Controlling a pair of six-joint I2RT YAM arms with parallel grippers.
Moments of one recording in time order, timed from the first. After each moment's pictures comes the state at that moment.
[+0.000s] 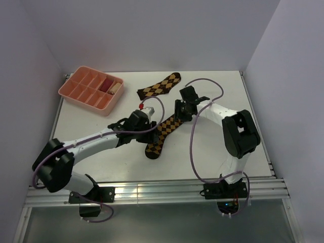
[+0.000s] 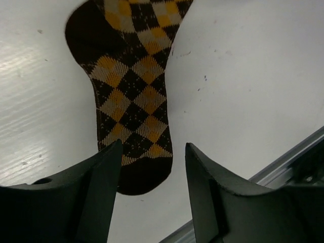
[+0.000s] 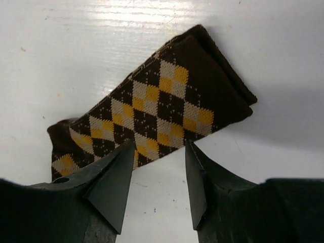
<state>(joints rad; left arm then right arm) -0.77 1.40 0.87 -0.25 0.06 -0.57 0.41 1.79 1.19 -0.43 -0.09 0.49</state>
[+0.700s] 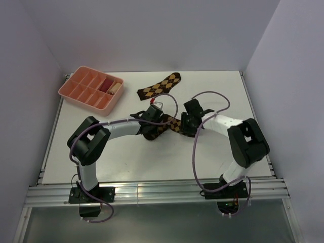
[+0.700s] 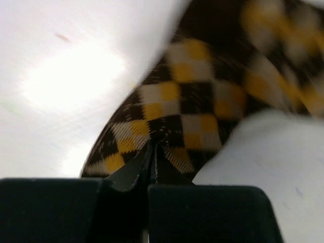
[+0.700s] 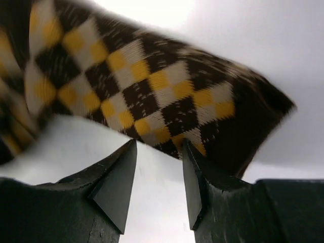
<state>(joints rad) -0.78 1.85 1.12 -0.21 -0.19 -0.45 0.43 1.69 0.97 -0.36 -0.03 0.56</state>
